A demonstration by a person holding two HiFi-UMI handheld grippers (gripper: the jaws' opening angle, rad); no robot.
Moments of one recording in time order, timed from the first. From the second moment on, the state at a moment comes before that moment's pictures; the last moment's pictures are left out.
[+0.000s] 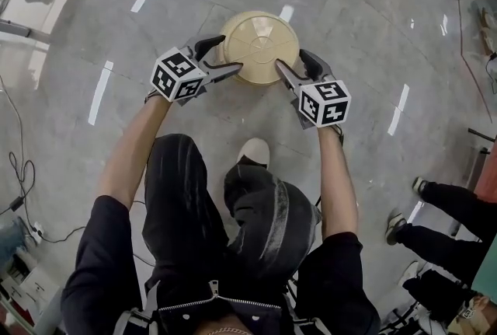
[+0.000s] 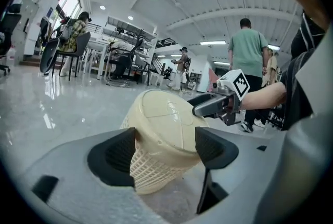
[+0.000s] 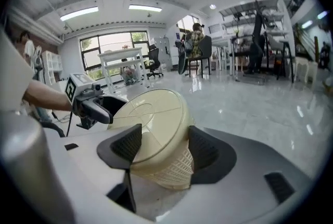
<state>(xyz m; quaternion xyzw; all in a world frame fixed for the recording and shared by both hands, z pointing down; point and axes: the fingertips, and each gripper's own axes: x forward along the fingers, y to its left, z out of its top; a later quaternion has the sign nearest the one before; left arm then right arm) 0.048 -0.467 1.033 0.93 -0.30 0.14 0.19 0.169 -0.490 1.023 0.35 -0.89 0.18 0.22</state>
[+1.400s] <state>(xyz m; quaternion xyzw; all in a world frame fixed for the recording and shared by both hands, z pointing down) -0.023 -0.393 0.996 0.93 -0.30 0.10 0.18 0.101 -0.394 1.000 0.24 -0.93 0.09 0.26</state>
